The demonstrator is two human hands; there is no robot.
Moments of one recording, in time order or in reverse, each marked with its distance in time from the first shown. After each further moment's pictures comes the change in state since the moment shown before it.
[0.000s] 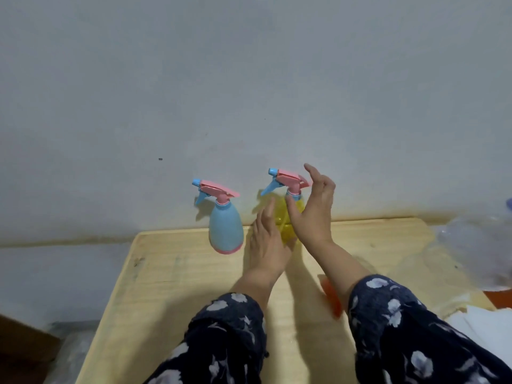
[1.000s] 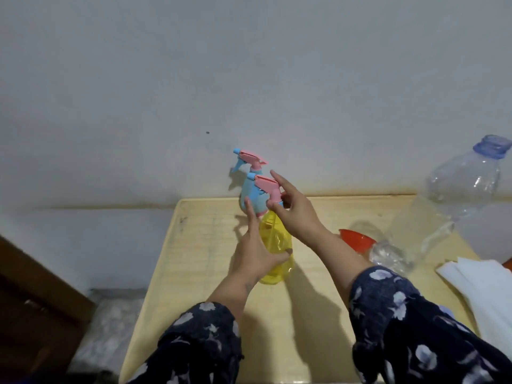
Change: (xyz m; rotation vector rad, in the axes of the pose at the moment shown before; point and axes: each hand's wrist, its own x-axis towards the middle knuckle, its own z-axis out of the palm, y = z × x) left_hand -0.132 -0.009 -0.117 -0.133 -0.117 -0.291; right_hand -0.100 -0.093 -0.008 0.151 -0.494 0.126
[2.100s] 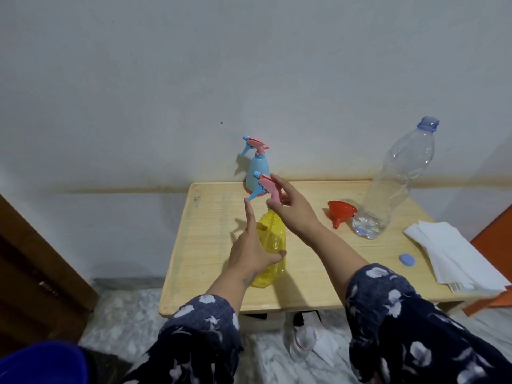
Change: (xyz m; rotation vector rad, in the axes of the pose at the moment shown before) left_hand -0.114 -0.015 -0.047 0.092 -0.102 -0.001; right_hand -0.118 -0.066 0.020 0.027 0.029 0.083
